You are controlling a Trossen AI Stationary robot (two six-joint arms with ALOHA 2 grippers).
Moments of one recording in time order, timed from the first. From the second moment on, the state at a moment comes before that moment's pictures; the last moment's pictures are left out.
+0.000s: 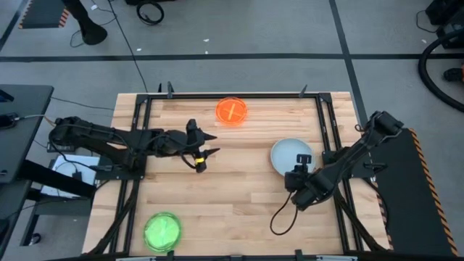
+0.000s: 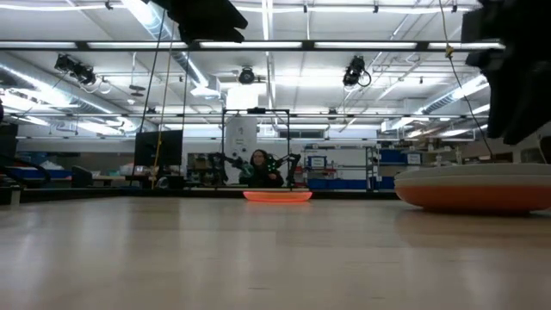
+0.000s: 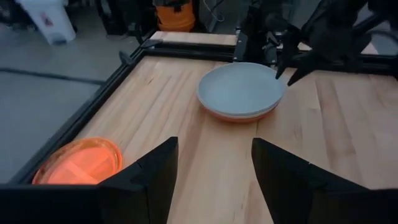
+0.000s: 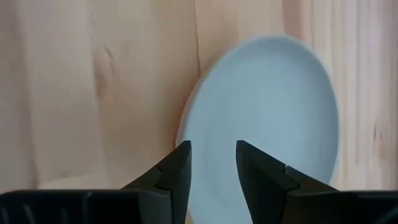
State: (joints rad) left arm -0.13 1.19 0.91 -0.12 -0.39 -0.12; right arm 0.66 1.46 0.92 -1.08 0.50 0.74
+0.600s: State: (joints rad) left arm -0.20 1.13 0.91 -0.11 -0.28 0.04; right arm 0.54 1.27 0.80 -0.05 0.42 -0.01
